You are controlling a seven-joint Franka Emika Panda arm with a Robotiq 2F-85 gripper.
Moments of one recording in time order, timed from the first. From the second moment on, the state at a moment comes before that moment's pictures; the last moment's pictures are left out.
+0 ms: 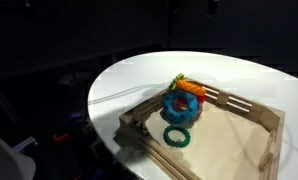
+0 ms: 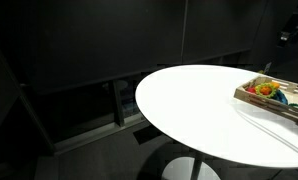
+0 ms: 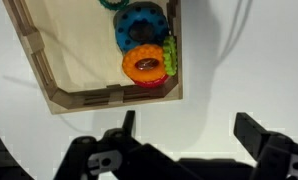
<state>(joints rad) -0.09 -0.32 -0.21 -2.32 0.01 2.12 -0.22</state>
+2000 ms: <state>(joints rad) -0.09 0.01 -0.17 -2.31 -0.02 2.14 -0.17</state>
